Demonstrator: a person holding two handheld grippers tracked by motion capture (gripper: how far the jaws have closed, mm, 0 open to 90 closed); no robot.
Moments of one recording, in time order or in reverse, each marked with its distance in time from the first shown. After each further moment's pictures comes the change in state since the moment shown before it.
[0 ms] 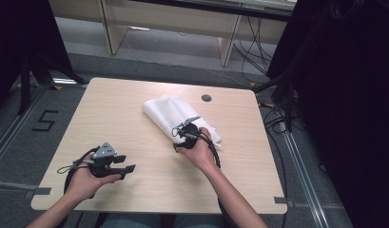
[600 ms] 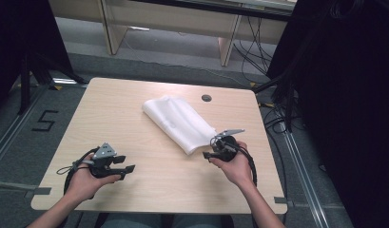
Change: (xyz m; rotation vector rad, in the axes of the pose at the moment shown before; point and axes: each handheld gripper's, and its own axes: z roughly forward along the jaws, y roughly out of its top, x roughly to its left) left arm 0.000 0.000 -0.002 0.006 0.011 -0.001; right arm -0.049 -0.077 -0.072 -0.078 0.104 0.168
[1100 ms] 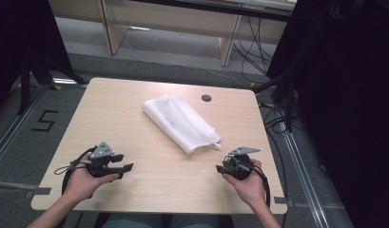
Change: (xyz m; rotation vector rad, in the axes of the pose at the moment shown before) left arm 0.002 -0.002 -0.005 -0.010 0.019 -0.014; right arm -0.006 -0.060 -0.026 -0.014 -0.032 0.042
